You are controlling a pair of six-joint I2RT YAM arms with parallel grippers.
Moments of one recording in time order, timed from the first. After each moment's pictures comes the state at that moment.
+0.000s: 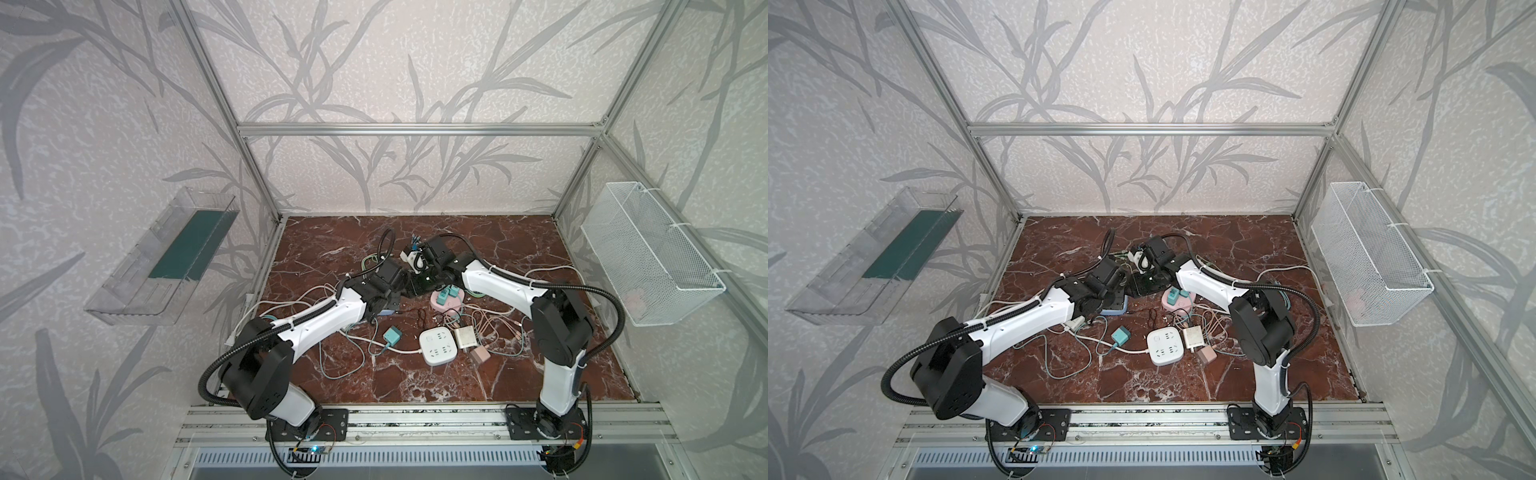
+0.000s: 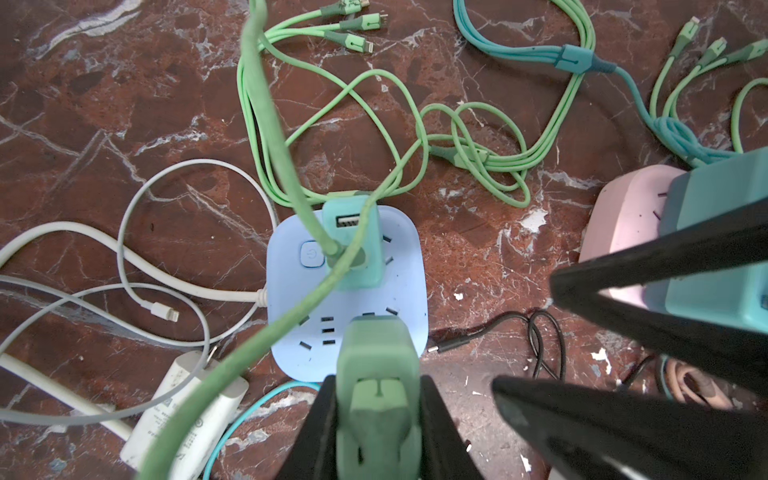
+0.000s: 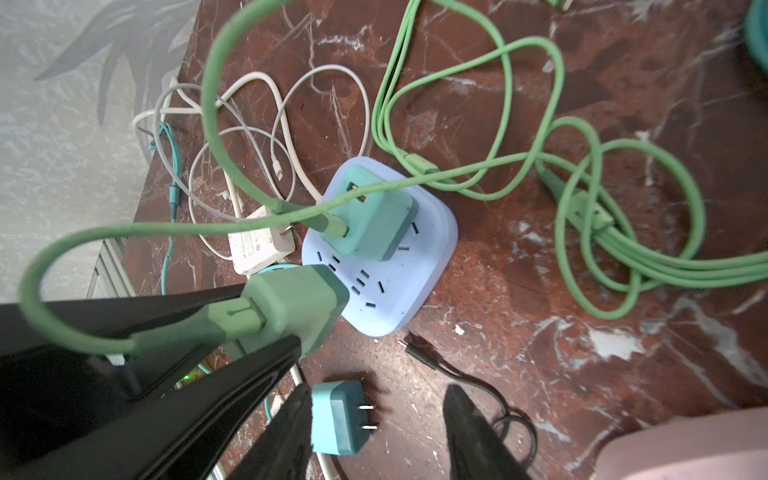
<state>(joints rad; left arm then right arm) -0.68 1.52 1.05 -0.58 -0.31 -0.53 0.67 1.89 1.44 -0.47 -0.41 0.34</state>
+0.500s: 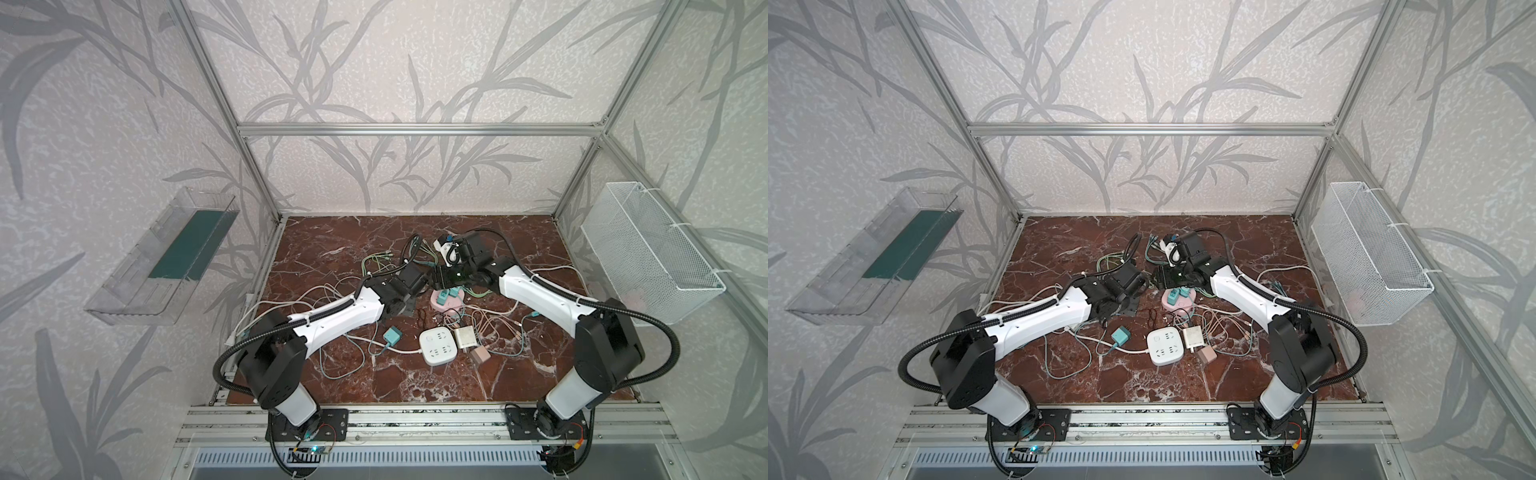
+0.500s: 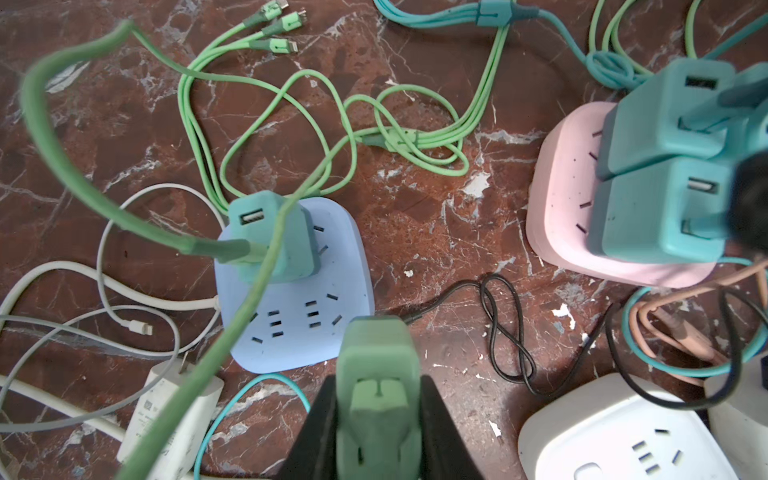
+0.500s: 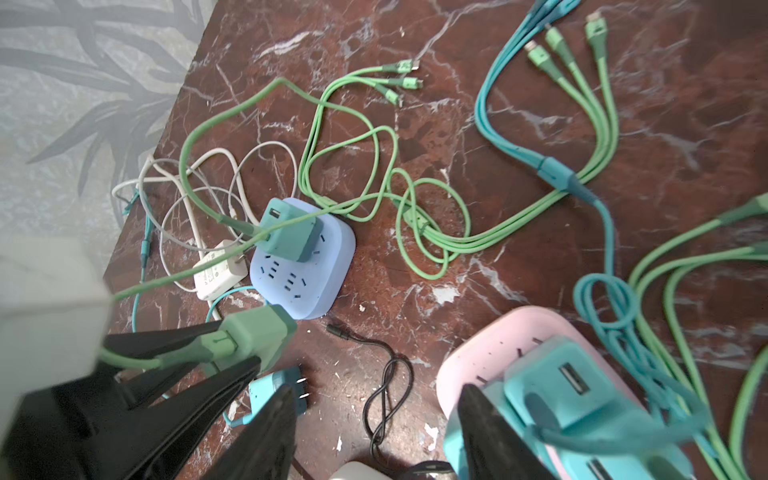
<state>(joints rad) -0.81 1.62 1.18 -0.69 -0.37 -0.49 0.54 1.63 1.20 -0.38 -0.31 0.32</state>
